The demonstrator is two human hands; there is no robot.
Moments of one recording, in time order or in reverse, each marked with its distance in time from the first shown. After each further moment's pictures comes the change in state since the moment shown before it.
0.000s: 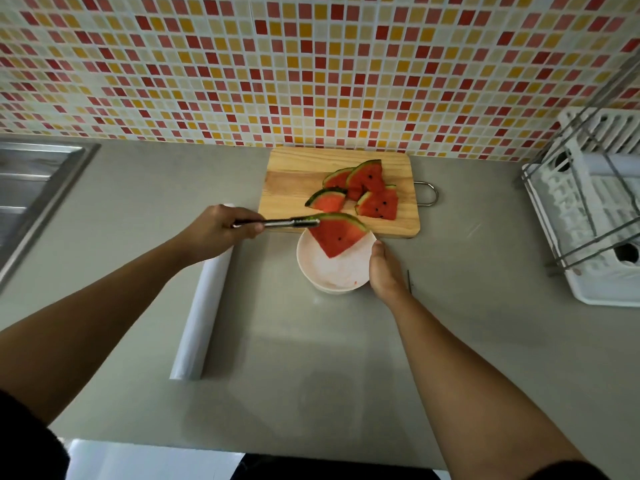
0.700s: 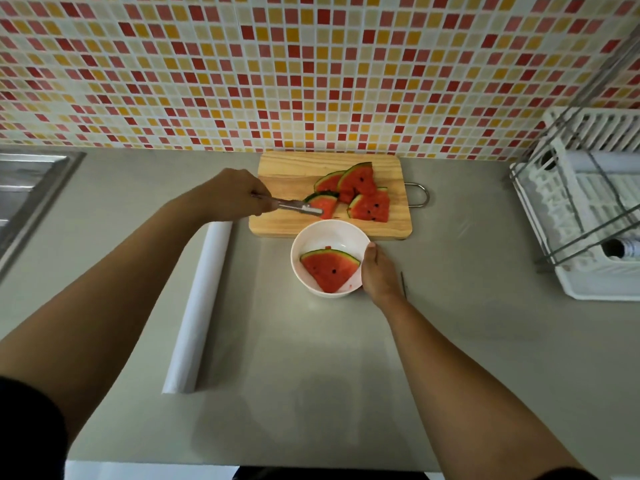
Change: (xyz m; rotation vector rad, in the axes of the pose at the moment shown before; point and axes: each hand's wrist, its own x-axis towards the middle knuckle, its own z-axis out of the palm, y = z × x) left_hand 0.061 0.047 -0.025 0.274 -0.197 -0.130; right_hand 0.000 0.003 0.003 0.001 0.055 -0.127
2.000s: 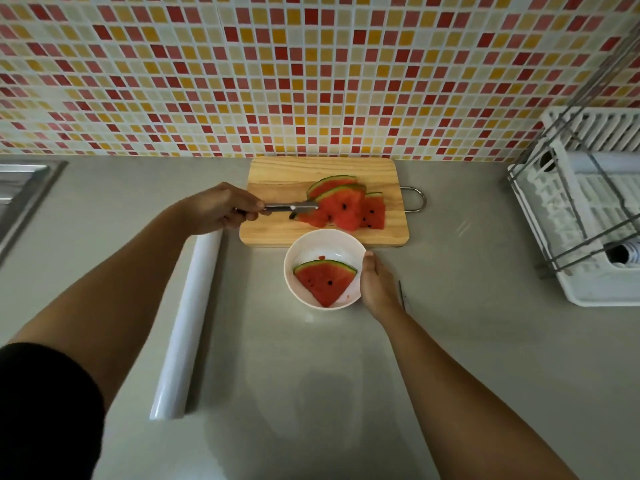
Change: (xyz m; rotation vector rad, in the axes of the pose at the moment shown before) left_hand 0.051 -0.047 0.023 -0.930 -0.286 -0.208; right_hand 0.004 0.003 -0.002 0.110 -0.044 0.085
